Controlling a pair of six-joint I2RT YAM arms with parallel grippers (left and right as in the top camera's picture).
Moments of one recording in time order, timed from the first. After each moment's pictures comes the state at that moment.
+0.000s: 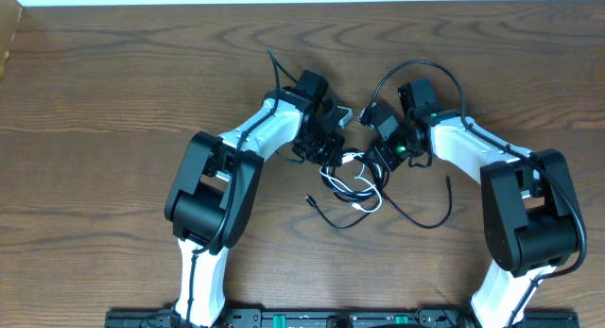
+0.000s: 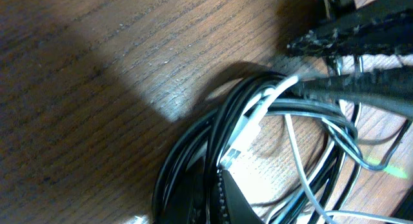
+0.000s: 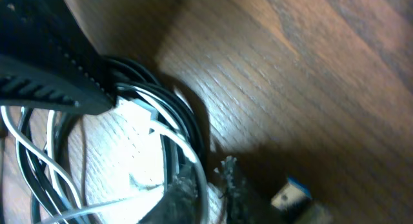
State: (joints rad) left arm -0.45 2.14 1.43 -0.73 0.54 0.03; right arm 0.27 1.94 1.12 -0.45 -0.47 -0.38
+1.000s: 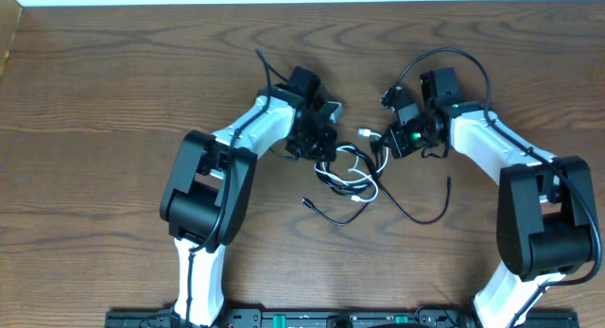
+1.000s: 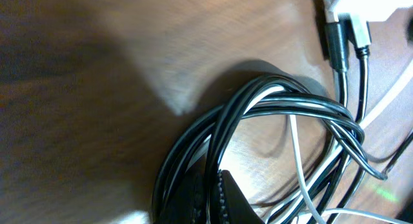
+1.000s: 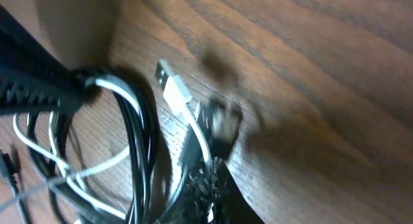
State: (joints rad) left arm -0.41 2.14 1.43 -0.72 0.51 -0.06; right arm 0.18 1.90 1.15 -0.49 -0.47 -0.20
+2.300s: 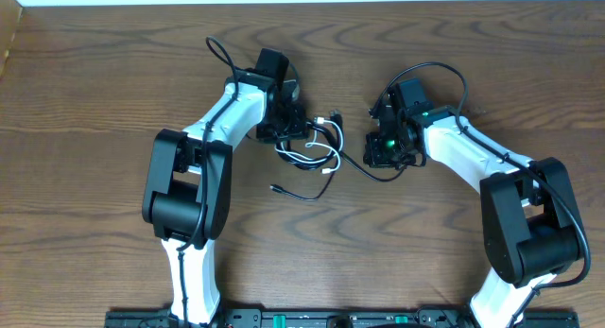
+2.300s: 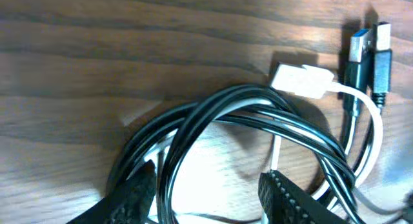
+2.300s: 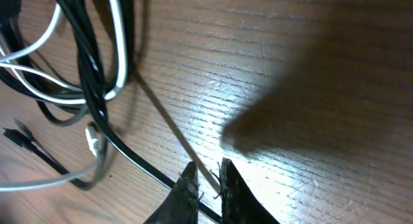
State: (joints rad) left arm -0.28 2.12 1.49 -0.77 0.31 -0.30; right arm 0.33 1.90 1.15 -0.57 -0.39 0.26
